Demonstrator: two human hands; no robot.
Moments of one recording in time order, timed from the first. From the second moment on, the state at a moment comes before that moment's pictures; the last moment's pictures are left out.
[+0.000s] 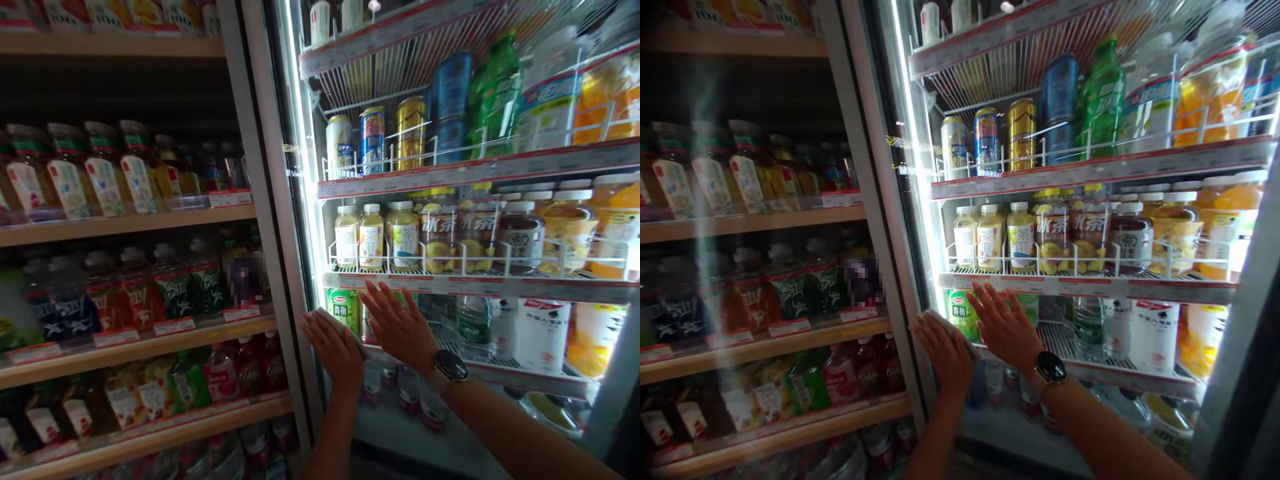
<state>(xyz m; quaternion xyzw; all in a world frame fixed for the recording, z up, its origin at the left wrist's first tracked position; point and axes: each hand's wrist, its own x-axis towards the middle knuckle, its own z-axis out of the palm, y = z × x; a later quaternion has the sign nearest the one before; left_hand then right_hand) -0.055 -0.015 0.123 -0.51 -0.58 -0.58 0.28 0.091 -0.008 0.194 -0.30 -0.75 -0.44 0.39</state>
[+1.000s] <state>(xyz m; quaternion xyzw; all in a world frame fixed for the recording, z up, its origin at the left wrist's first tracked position) -0.085 0.004 0.240 -0.56 -0.48 -0.57 0.35 0.090 -0.008 0.193 -0.30 -0.75 -0.43 0.40</state>
